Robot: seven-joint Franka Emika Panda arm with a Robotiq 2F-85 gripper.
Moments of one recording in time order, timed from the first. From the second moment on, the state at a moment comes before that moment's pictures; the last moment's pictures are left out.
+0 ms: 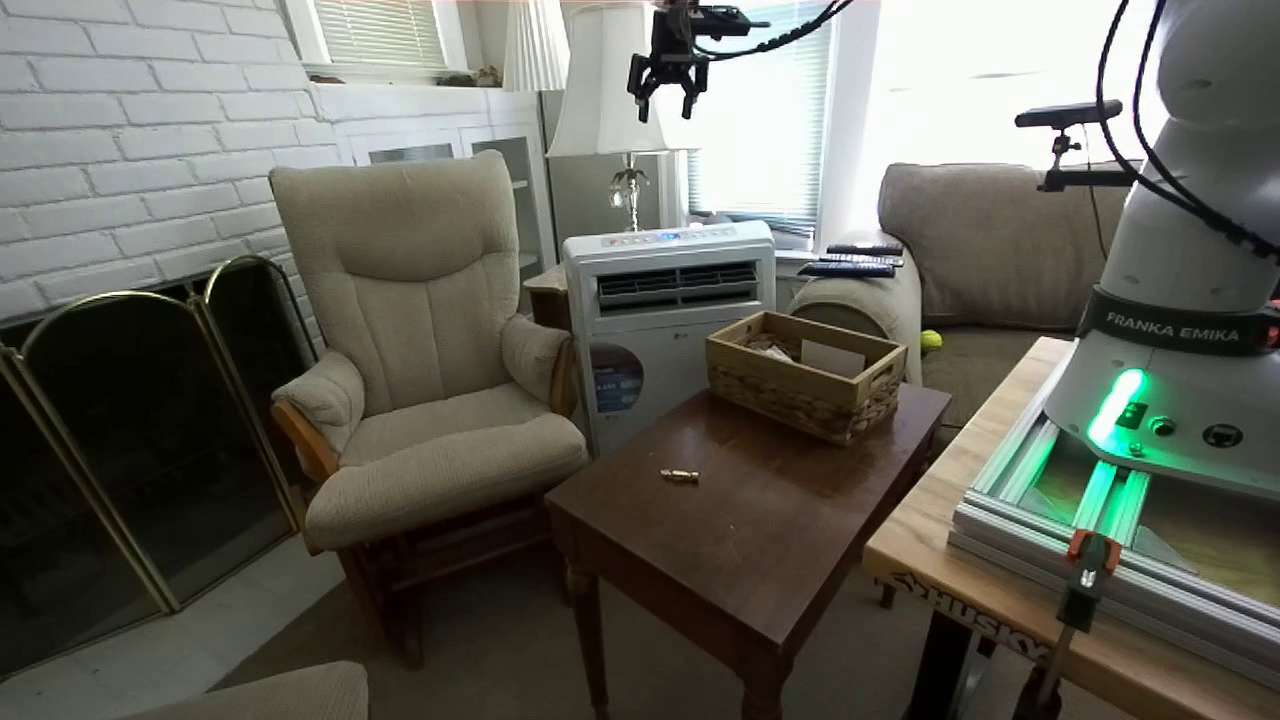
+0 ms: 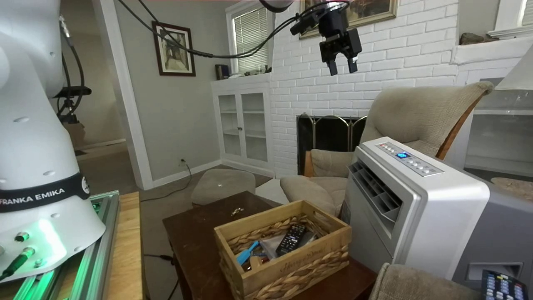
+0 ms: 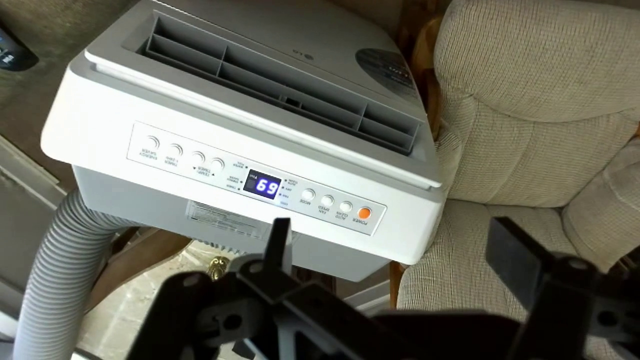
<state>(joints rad) -0.06 0.31 -0.06 -1.62 -0.03 2.23 0.15</state>
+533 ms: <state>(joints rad) 0.00 0.44 -0.07 -1.50 -0.10 2.22 0.21</state>
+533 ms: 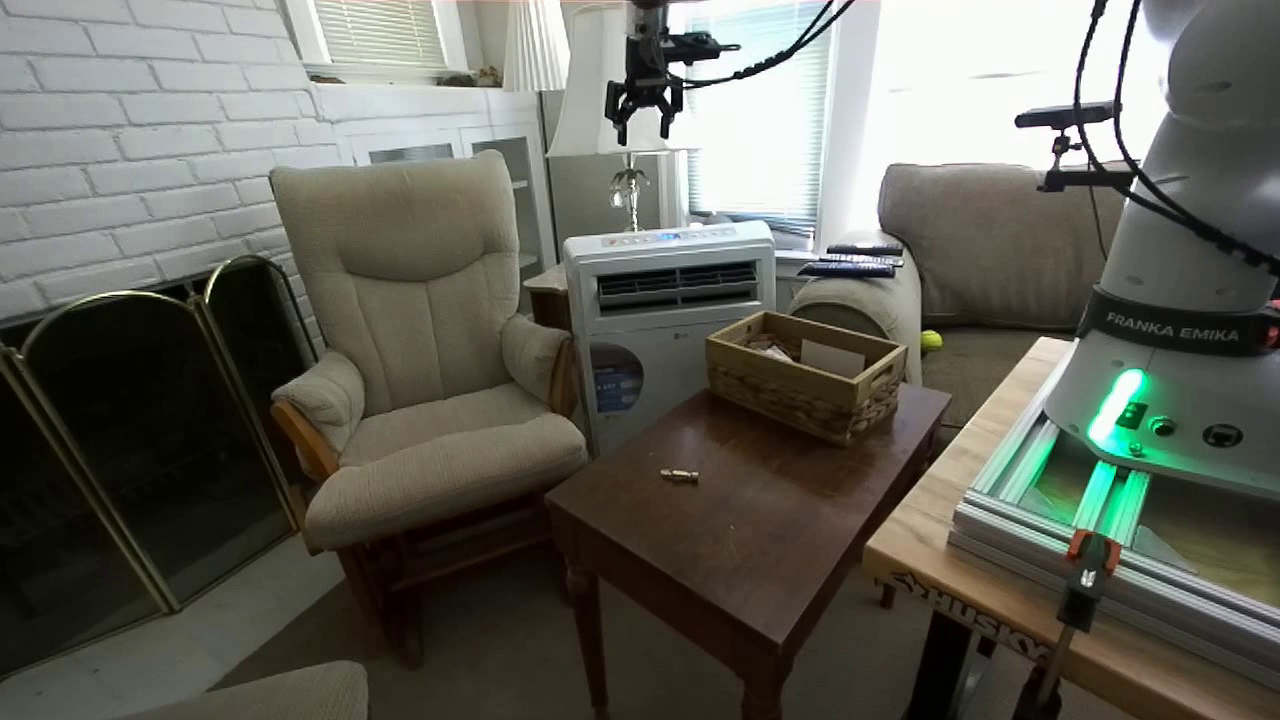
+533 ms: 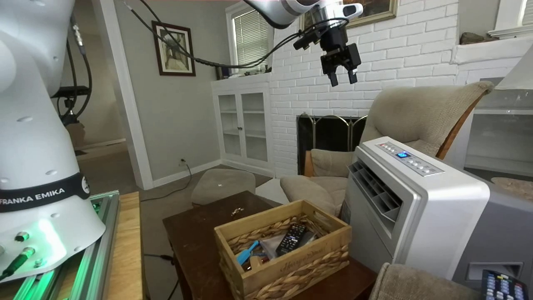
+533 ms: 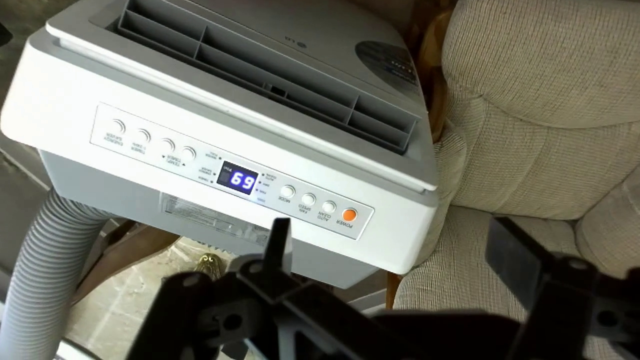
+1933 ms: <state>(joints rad) 0.02 0.96 -0.11 -0.89 -0.12 2.15 0.22</state>
